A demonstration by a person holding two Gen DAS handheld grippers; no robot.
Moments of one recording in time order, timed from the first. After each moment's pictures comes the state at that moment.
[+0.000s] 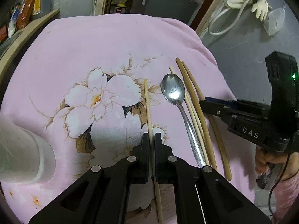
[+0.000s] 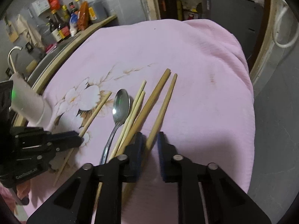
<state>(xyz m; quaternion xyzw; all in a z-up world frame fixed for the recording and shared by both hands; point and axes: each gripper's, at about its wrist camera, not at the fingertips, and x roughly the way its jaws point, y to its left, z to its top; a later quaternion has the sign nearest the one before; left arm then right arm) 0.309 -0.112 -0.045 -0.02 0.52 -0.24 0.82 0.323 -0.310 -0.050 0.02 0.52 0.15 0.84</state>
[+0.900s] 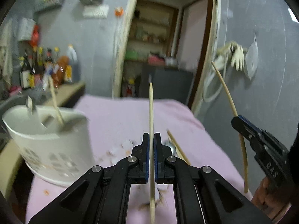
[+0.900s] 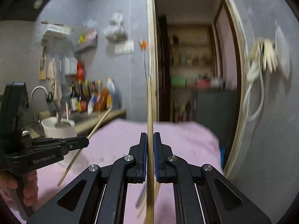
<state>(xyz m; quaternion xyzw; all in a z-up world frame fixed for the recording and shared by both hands) 0.206 -0.072 0.038 -0.04 0.20 -0.20 0.96 0.165 -0.266 0.037 -0.01 0.10 0.11 0.99</state>
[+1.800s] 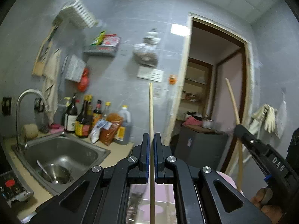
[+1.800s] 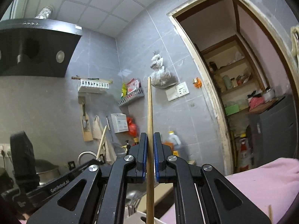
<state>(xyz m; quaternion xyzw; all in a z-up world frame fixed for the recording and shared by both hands) 0.226 0.124 0.119 -0.11 0.02 -0.07 0.99 0.251 -0.141 0.113 0.16 -0.03 0.30 0.94</state>
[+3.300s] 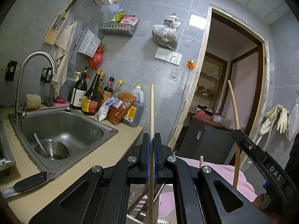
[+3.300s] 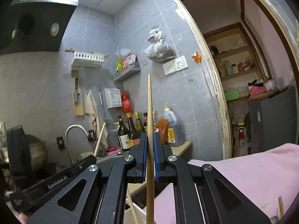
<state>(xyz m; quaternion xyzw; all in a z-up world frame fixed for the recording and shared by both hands) 0.258 0.129 0.052 -0.16 0.07 -0.04 0.98 0.289 -0.104 0.055 0.11 0.02 0.29 0.95</state>
